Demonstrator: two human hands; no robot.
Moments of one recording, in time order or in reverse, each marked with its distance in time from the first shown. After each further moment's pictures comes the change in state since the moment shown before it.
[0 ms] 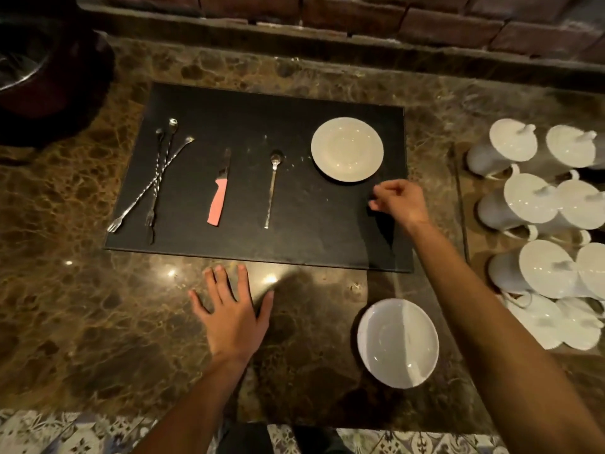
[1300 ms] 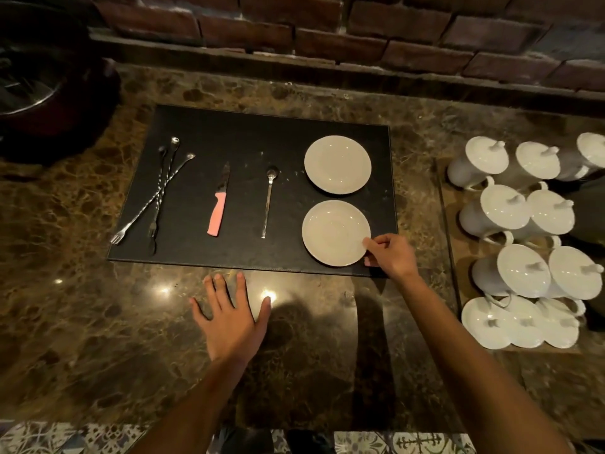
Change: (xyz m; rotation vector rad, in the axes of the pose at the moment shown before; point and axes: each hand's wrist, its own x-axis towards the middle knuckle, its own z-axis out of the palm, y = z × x) left_hand 0.000 0.003 -0.018 -0.112 -0.136 -0.055; right_hand -0.063 0.044 -0.007 -0.334 0.089 0.112
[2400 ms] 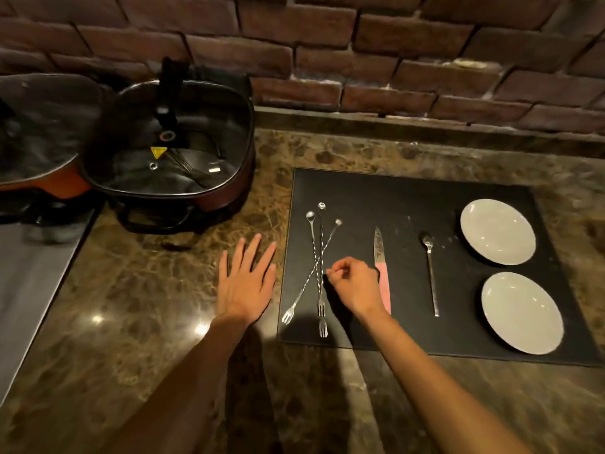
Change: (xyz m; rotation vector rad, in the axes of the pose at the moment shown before) left_hand 0.284 -0.261 -0.107 -0.104 0.207 0.347; right_hand -0.084 -0.228 0.334 -0.101 -0.072 -0.319
